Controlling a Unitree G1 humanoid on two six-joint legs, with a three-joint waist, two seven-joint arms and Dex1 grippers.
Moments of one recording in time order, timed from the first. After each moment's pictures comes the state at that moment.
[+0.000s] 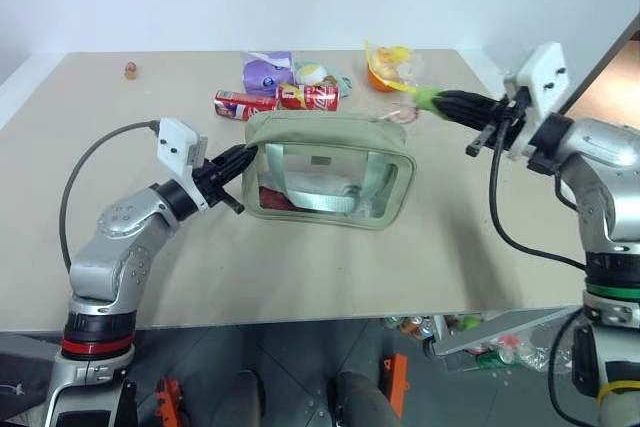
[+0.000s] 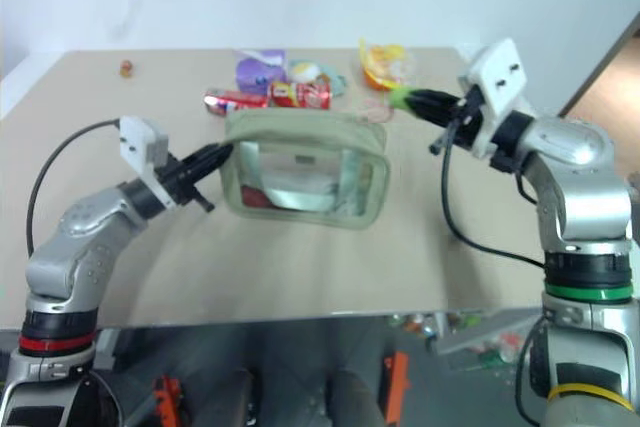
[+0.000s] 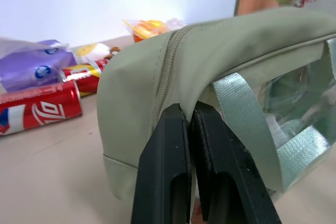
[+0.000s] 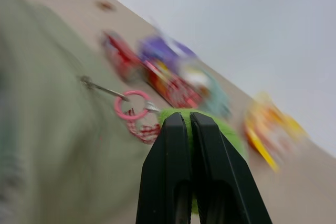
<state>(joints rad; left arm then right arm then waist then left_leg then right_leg) -0.41 0.43 0.13 -0.25 -0.49 0.47 -0.55 -0.67 -0.80 -0.17 0.05 0.29 0.38 0.79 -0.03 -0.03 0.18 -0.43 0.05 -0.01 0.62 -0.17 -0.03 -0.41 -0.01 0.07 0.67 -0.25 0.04</state>
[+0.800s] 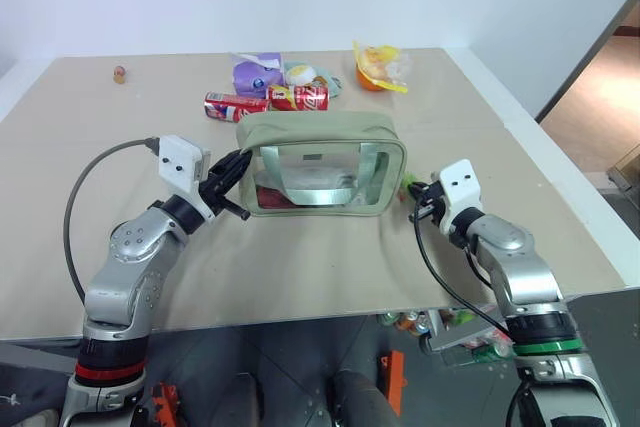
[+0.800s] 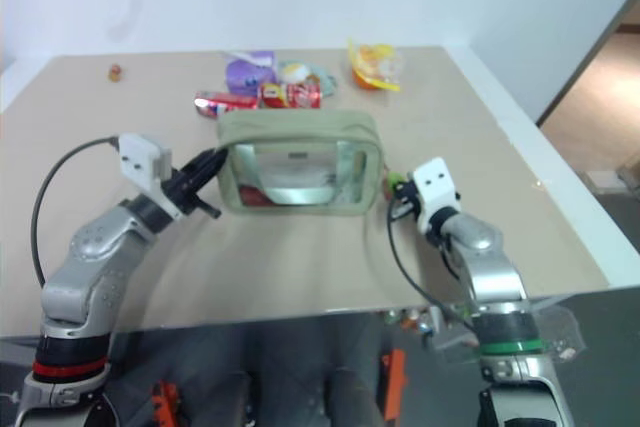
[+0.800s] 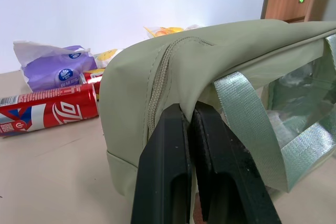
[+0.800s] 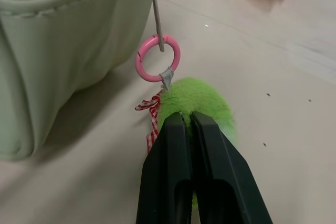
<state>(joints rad) -0.33 0.36 0.11 -0.32 -0.41 0.41 -0.44 -0.46 -0.49 -0.02 0.16 0.11 0.31 0.45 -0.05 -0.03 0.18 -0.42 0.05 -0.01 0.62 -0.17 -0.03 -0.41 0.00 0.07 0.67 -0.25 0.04</state>
